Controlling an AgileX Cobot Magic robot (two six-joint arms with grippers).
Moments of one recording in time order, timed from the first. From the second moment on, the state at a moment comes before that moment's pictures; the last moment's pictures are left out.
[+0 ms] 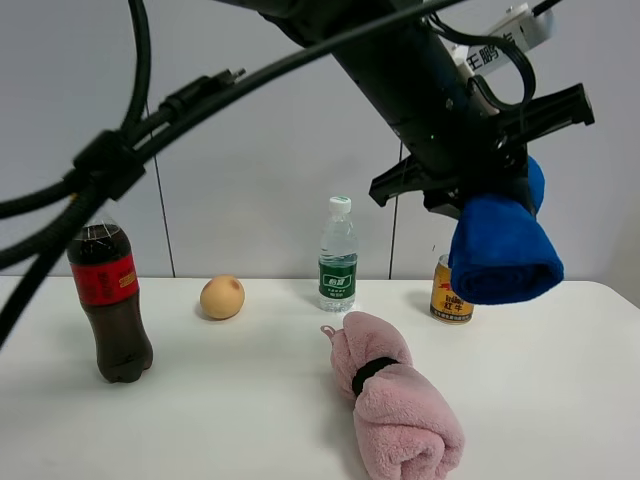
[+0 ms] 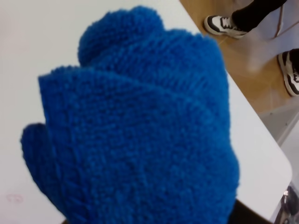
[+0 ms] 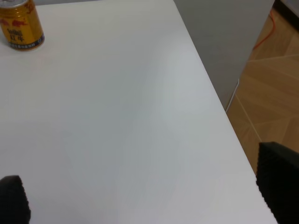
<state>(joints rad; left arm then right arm) -0.86 2.12 -1.92 -0.39 0.69 -0.20 -0.08 0.00 -0.51 -0.04 1.05 -0.01</state>
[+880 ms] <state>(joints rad) -0.86 2.35 -1.92 -0.56 0.42 -0.31 -0.08 0.00 -0.51 -0.04 1.05 -0.01</state>
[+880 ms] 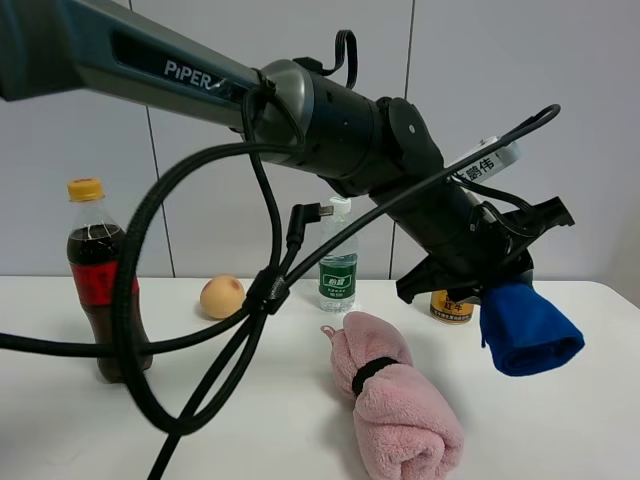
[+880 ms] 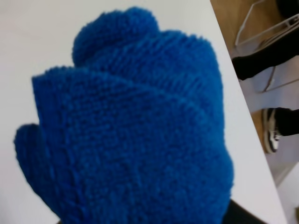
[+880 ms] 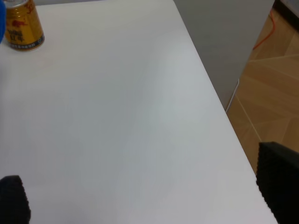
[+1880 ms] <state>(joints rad) -0.87 2.44 -1.92 -0.63 0.42 -0.28 -0.08 0.00 -0.51 -0.04 1.05 -0.01</state>
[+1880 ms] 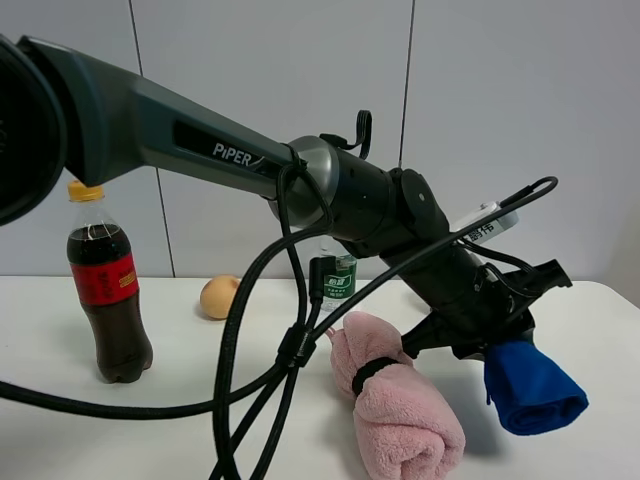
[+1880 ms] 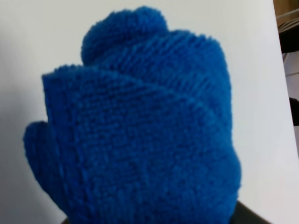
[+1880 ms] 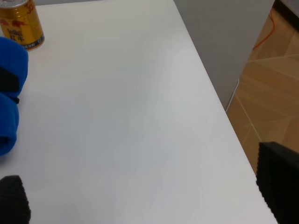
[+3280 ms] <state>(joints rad) -0.92 2.28 -1.92 -0.19 0.41 -0.11 -0.08 0.00 -0.51 -0.04 1.05 -0.01</state>
